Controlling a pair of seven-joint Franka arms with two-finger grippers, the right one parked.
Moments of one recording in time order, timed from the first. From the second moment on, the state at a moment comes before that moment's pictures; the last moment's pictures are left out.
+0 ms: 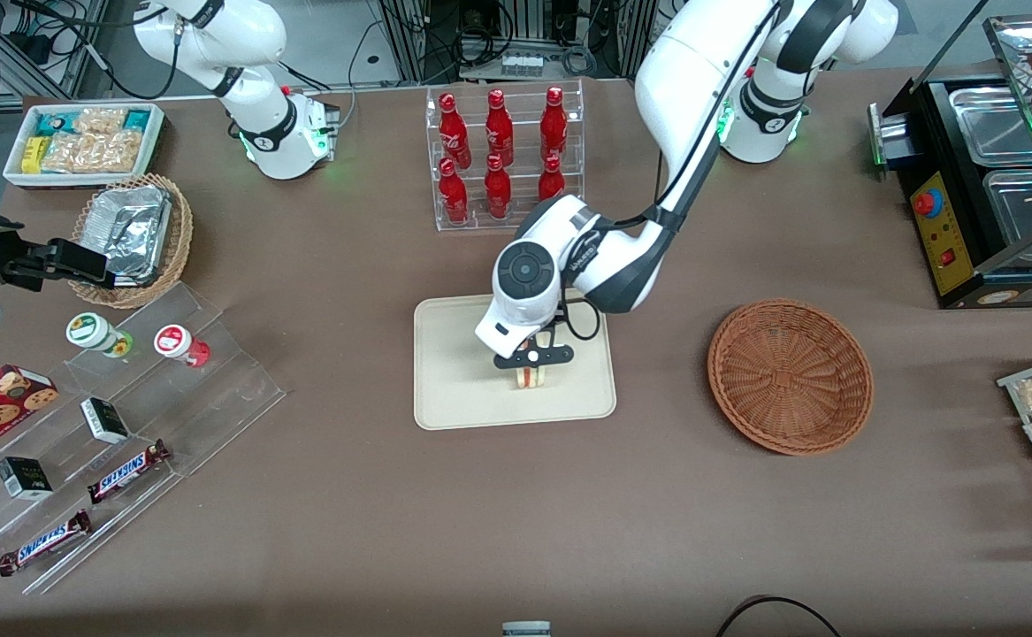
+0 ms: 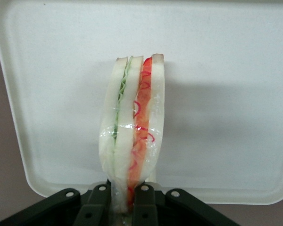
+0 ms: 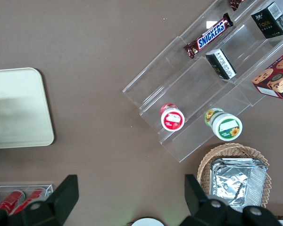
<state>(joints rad) -0.76 0.75 -0.02 -1.37 -0.13 2.00 -0.81</state>
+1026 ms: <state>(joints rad) -0.80 0.79 -0.02 -1.37 -0.13 2.05 -0.92</state>
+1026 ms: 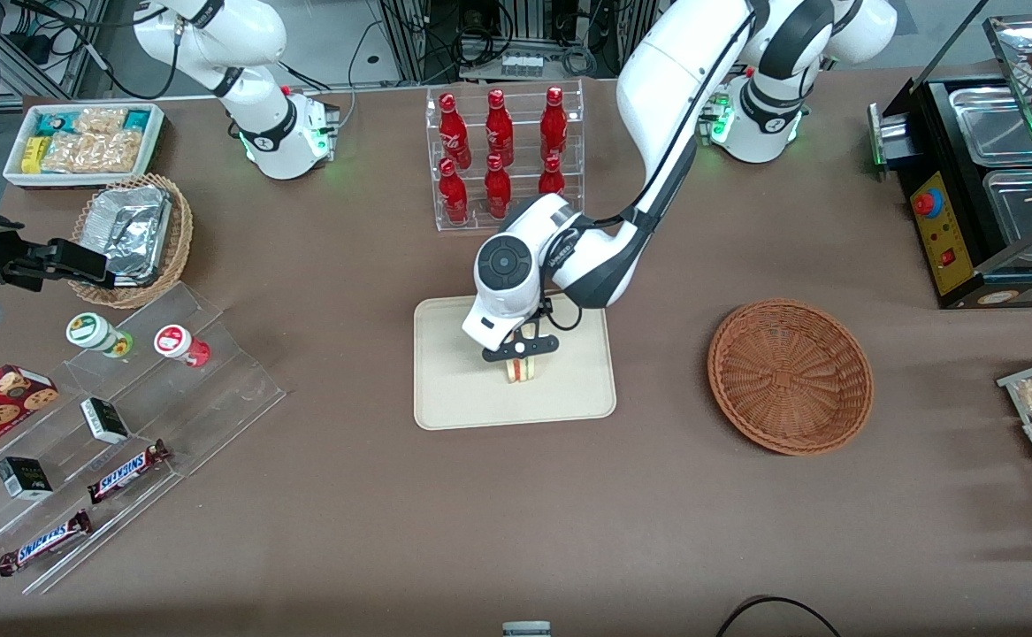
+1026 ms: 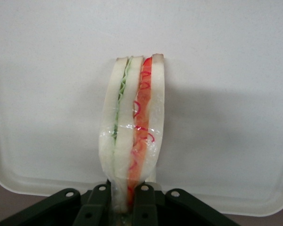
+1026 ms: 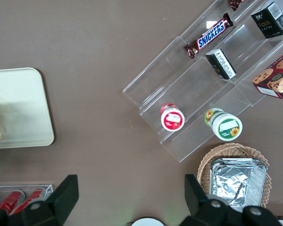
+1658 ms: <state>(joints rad) -0.80 0.80 -0.02 -1.36 -0.12 2.05 -0.93</state>
